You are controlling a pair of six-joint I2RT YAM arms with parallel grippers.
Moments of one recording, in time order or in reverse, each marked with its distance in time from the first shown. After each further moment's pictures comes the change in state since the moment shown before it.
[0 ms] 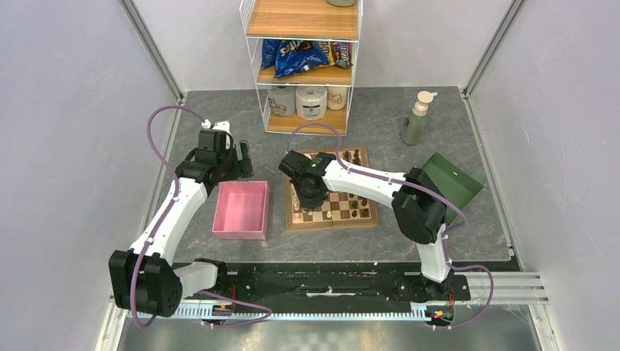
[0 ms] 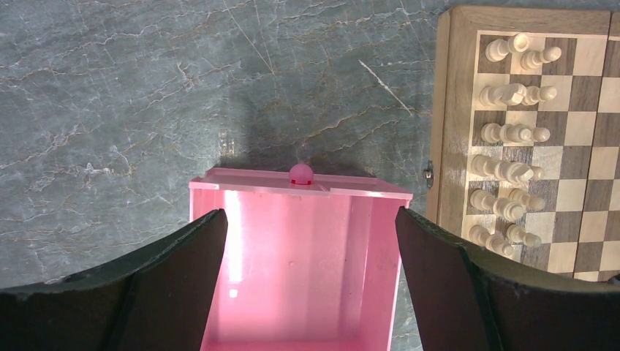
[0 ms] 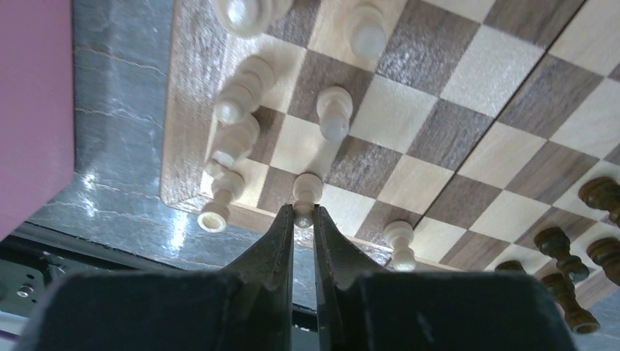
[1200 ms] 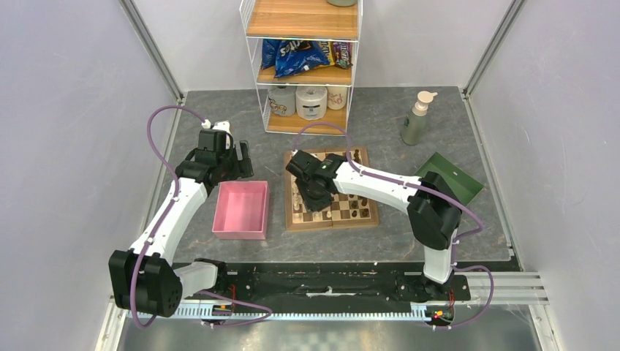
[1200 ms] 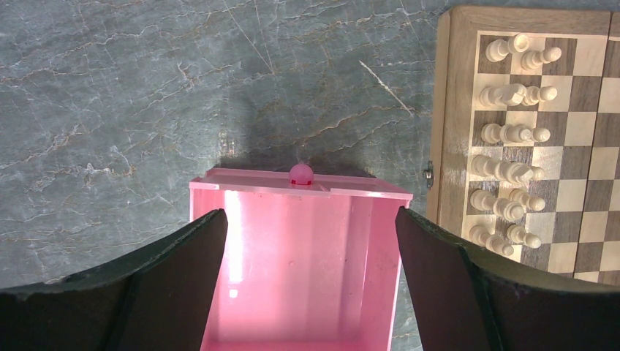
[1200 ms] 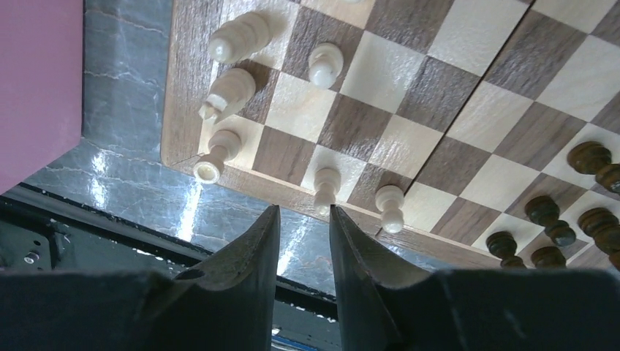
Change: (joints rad) left arm 0.000 0.000 0.000 0.000 0.000 0.000; right arm -0.015 -0.100 -0.080 0.027 -0.023 -0.005
